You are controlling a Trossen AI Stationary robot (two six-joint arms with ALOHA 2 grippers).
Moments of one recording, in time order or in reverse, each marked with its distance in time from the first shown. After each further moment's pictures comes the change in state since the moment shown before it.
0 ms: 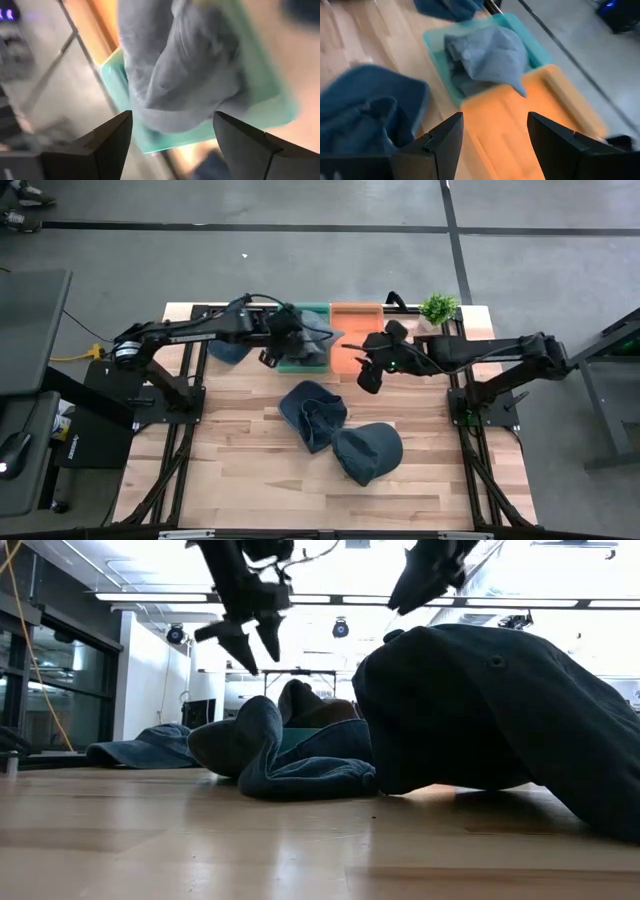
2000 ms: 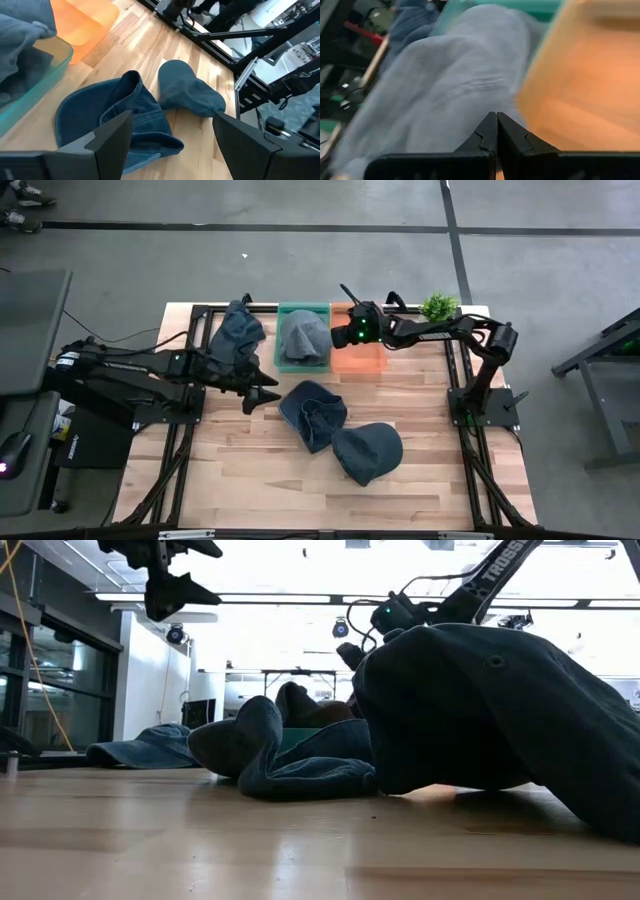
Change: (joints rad) left arm -0.354 -0.644 -0.601 0.511 0.334 -1.592; right arm -0.478 0.440 -0.207 0.839 -0.580 0.503
